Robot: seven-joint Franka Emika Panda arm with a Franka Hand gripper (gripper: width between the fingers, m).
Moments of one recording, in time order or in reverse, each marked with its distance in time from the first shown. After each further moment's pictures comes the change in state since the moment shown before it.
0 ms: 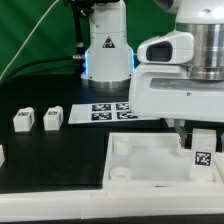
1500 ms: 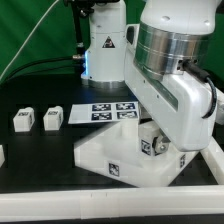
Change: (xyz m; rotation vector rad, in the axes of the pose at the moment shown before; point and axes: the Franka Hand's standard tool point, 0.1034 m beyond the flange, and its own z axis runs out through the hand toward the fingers) arm -0.007 0.069 -0.001 -0.228 -0.018 0.852
